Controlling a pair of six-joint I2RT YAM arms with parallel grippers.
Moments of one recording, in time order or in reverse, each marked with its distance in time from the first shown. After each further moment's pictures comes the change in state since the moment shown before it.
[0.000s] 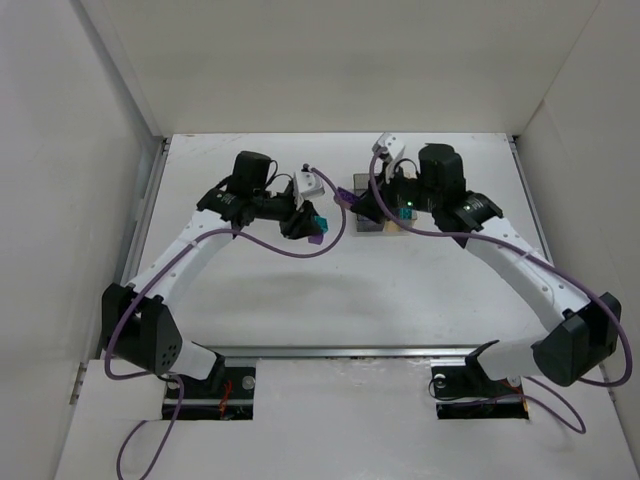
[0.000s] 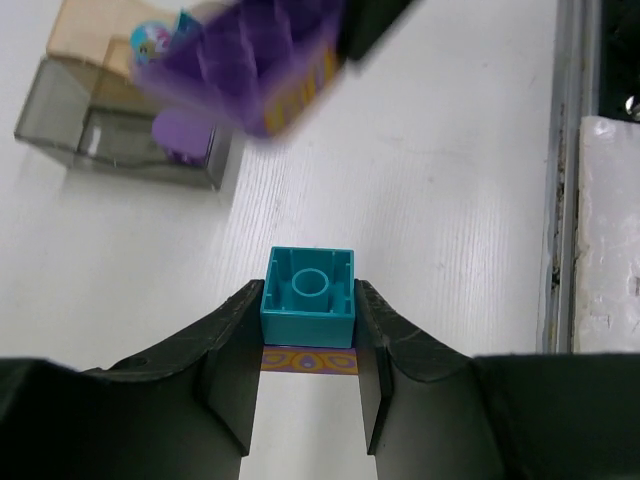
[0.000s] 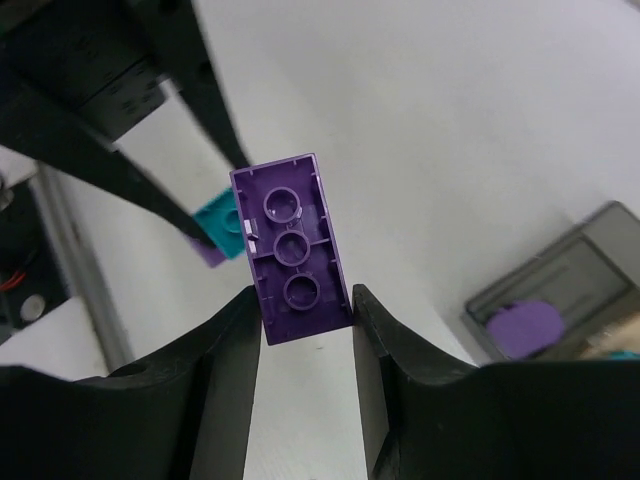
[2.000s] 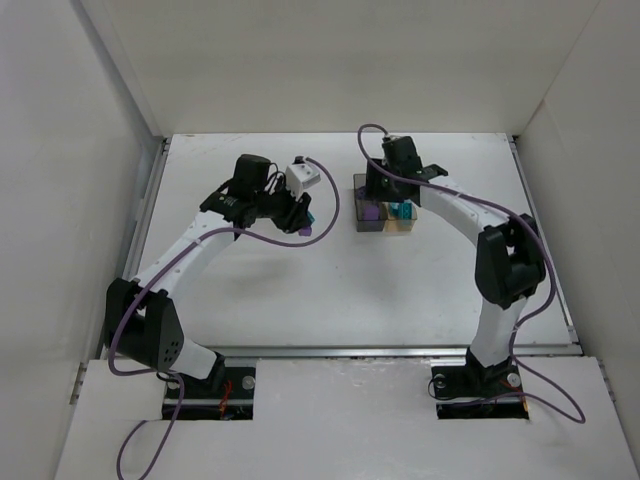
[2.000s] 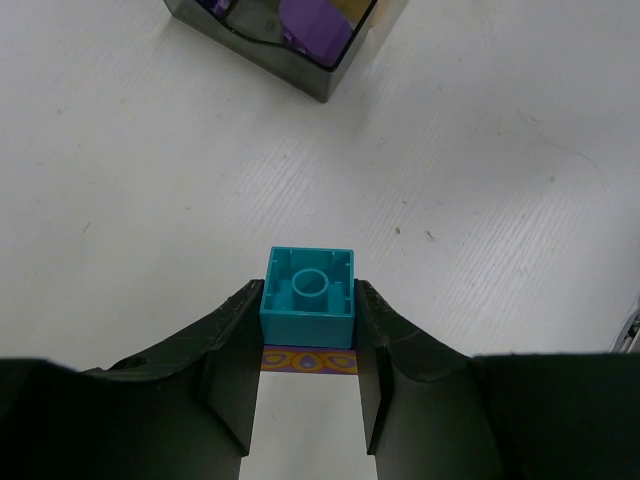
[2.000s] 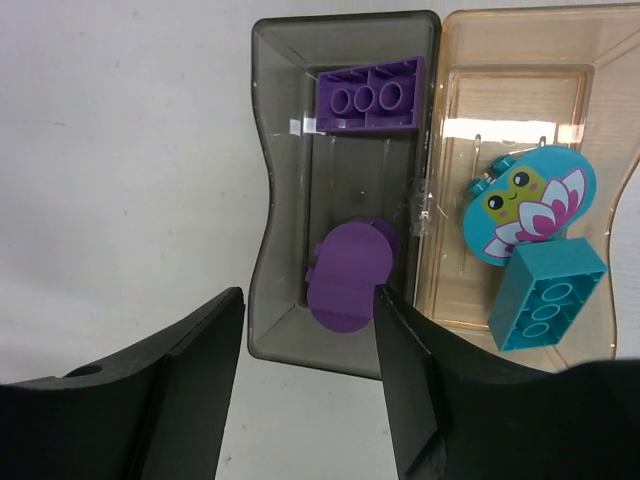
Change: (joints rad) left arm 0.027 0.021 -0.064 0.073 -0.341 -0.209; right arm -0.118 0.534 0.258 -0.122 0.586 0.472
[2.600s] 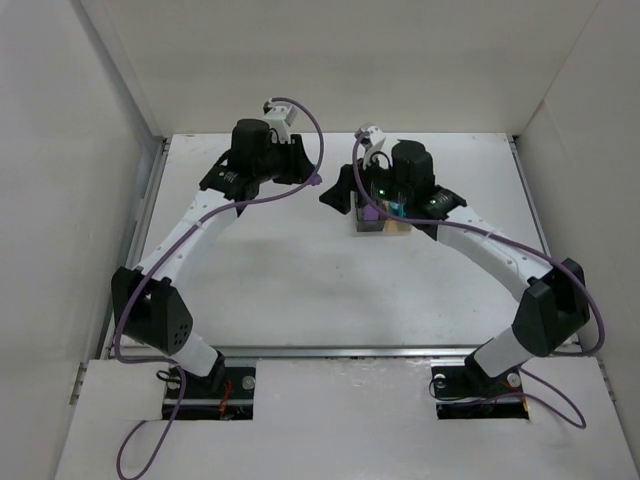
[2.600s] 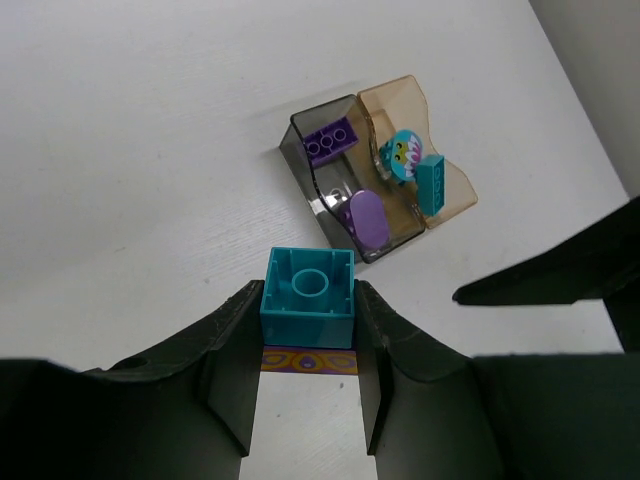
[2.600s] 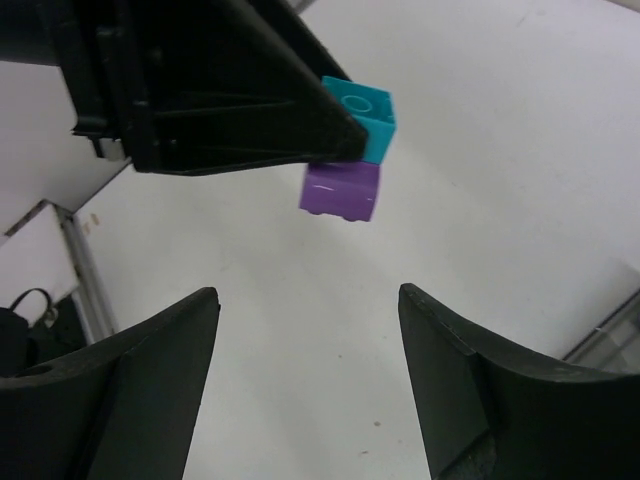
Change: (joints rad) left arm 0.004 0.097 0.254 0.104 -0.266 -0.605; right arm 0.154 -0.360 -0.228 0.411 -0.478 -0.198
